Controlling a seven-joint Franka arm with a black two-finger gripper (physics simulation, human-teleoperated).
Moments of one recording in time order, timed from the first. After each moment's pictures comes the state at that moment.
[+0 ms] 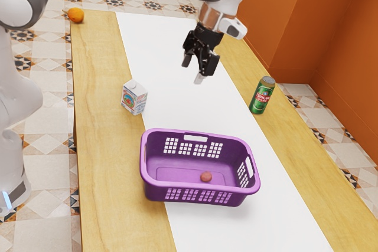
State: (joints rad) arm -0.87 -0.05 0.84 -1.60 -0.02 1.39 -0.17
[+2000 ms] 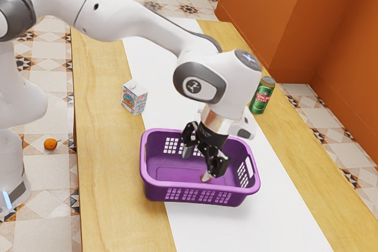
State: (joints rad) arm -1.24 0.00 0.80 -1.92 -0.06 1.82 -0.81
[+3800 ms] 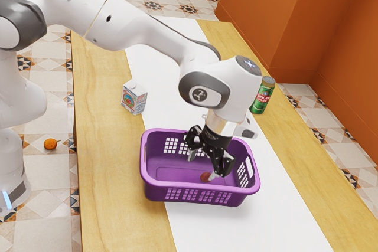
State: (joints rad) arm -1.17 0.08 0.81 -1.93 -0.11 1.90 -0.84
